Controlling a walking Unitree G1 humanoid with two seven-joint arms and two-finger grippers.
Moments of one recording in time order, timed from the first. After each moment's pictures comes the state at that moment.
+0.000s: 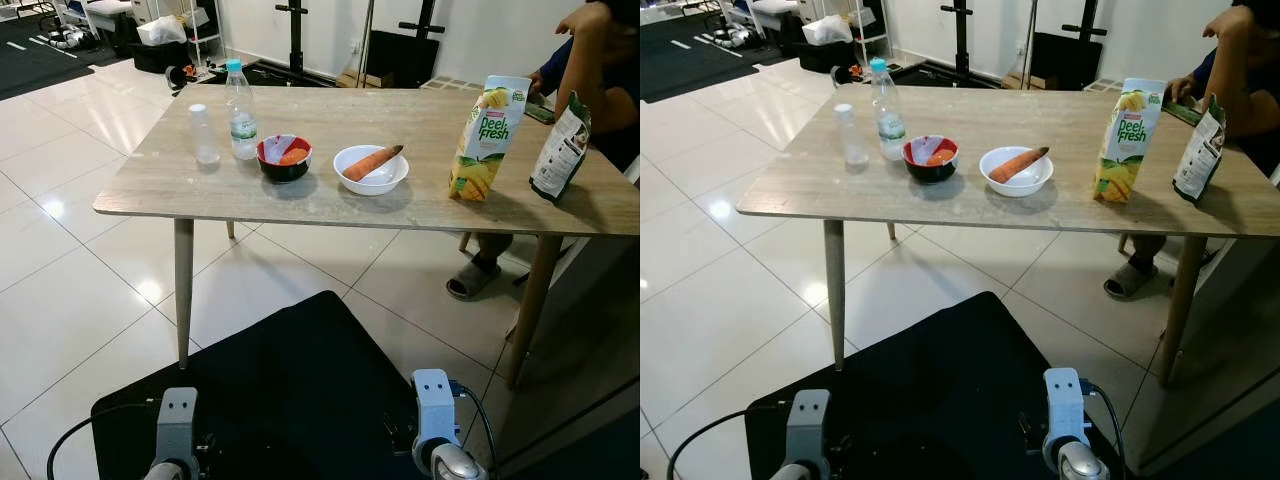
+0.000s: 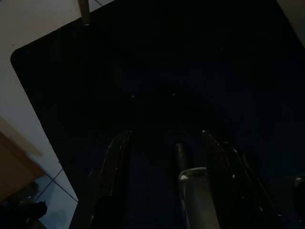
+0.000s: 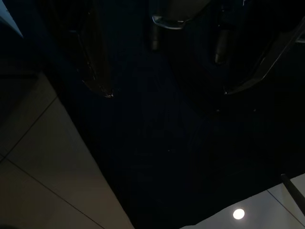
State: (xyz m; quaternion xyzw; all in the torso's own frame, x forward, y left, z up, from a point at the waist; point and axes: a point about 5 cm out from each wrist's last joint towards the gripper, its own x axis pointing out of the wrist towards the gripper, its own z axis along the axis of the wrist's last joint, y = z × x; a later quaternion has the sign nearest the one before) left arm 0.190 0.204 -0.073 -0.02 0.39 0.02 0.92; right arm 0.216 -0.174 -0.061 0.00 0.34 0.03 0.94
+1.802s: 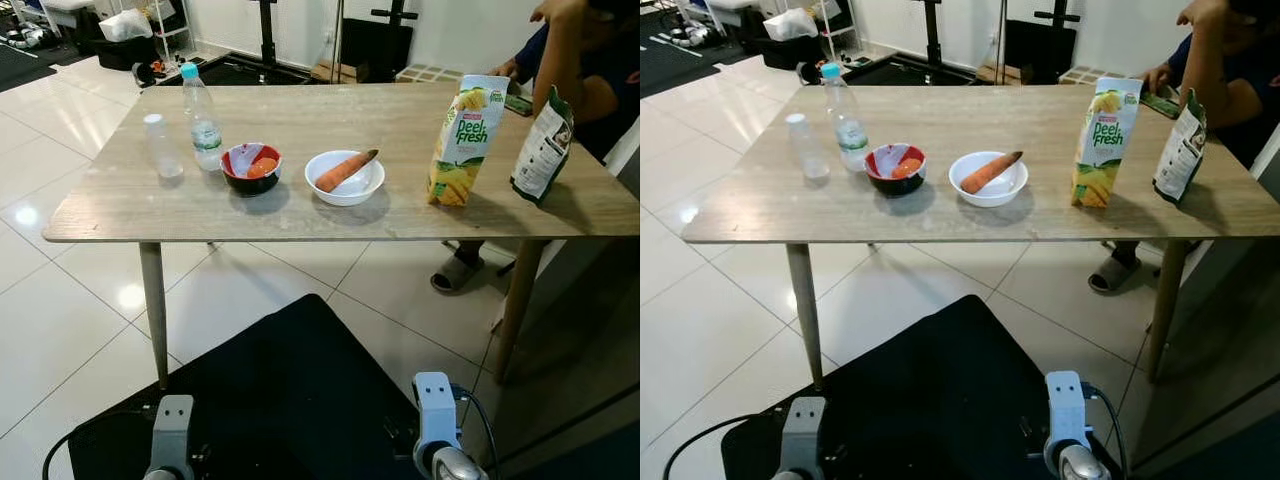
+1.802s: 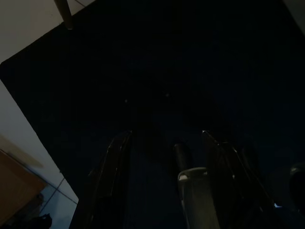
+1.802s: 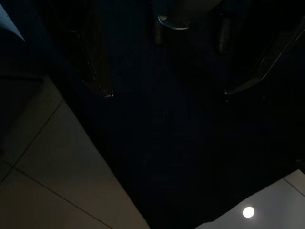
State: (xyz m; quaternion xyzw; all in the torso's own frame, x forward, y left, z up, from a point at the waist) left arm 0.178 0.211 -0.079 -0.02 0.41 0.01 0.91; right arm 0.216 -0.175 -0.062 0.00 0.34 0.03 0.94
